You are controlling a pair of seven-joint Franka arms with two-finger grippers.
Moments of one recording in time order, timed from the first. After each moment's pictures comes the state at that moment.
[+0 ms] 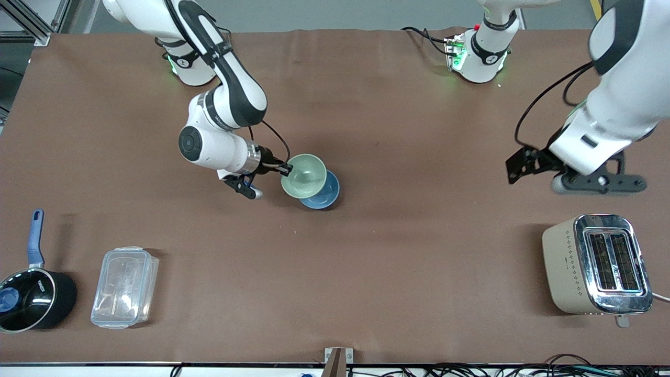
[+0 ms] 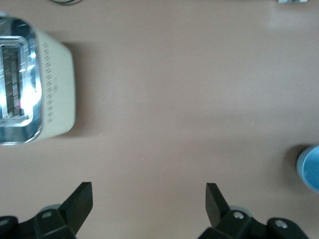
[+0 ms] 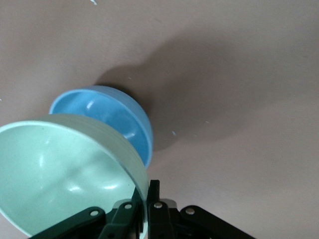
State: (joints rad) left arm 0.03 0.12 -0.27 -1.51 0.04 1.70 -0.18; right arm 0.56 0.35 -0.03 -2.01 0.70 2.27 0.59
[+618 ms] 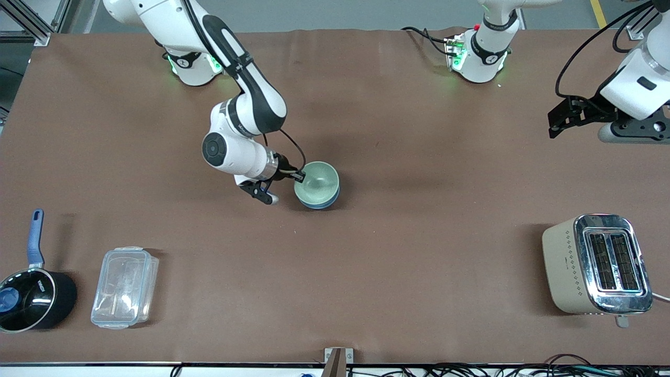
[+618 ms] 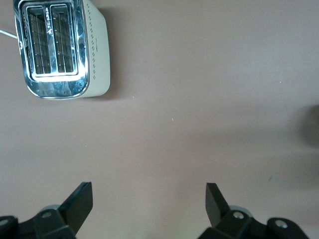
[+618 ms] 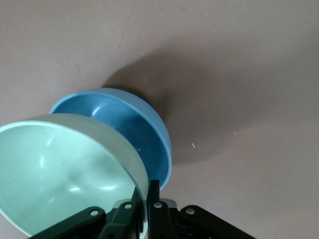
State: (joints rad) left arm -0.01 -0.03 -0.14 -1.57 0.04 1.55 -0.07; right arm 0.62 0.45 -0.03 -1.97 0.70 2.35 0.61
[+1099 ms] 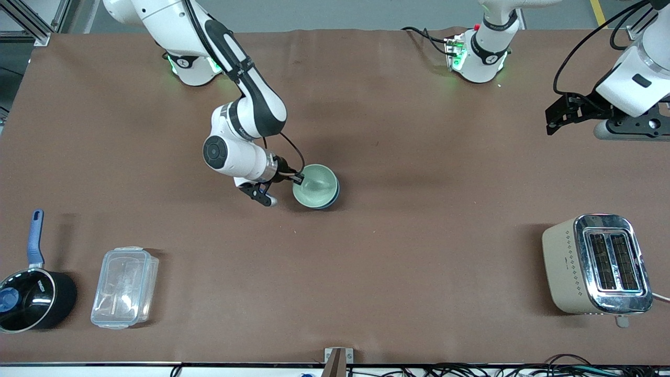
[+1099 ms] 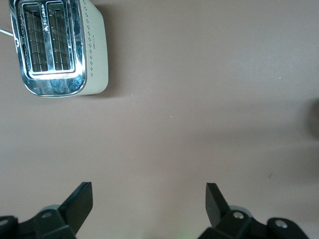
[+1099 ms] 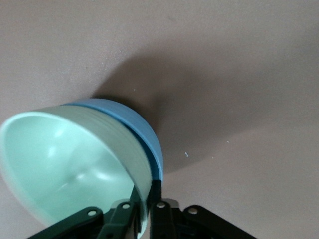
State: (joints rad) left arm -0.02 -0.03 -0.14 -1.58 0.04 1.55 -0.07; right arm 0.62 0.46 -0.04 -1.97 0.70 2.36 0.61
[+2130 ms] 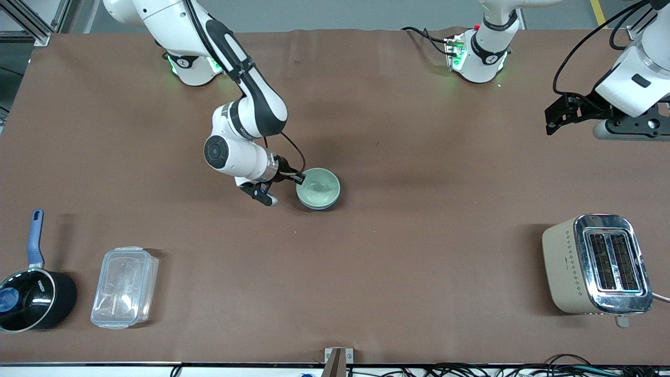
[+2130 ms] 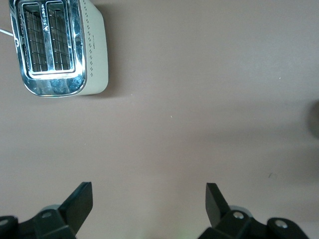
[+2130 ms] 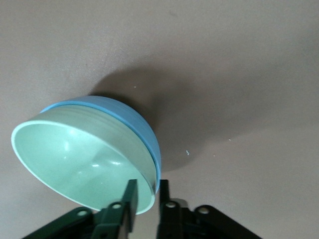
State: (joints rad) left arm -0.02 -0.03 -0.14 -1.58 0.04 1.55 -0.07; right arm 0.62 0.46 -0.04 -1.96 0.71 2.36 0.61
